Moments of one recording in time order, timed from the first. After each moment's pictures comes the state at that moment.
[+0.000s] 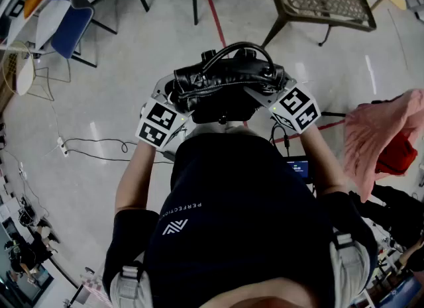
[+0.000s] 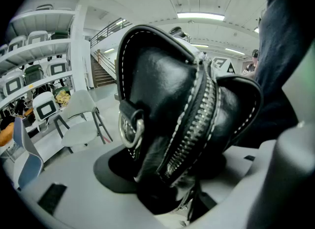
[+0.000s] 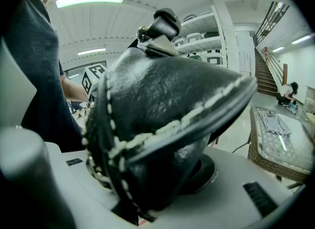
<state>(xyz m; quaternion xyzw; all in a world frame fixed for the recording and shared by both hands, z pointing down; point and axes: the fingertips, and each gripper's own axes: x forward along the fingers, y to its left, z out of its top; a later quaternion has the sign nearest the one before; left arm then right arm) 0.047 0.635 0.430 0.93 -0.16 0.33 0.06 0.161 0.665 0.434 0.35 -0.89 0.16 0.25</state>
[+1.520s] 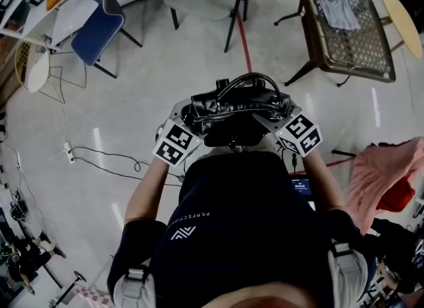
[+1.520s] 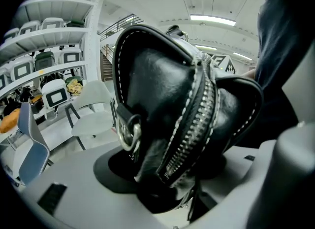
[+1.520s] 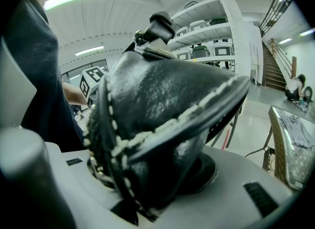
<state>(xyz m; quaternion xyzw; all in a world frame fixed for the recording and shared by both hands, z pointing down) -0.068 0.517 0.455 0.92 -0.18 0.33 0.10 0.048 0.537 0.452 0.32 -0.89 0.19 0.27</state>
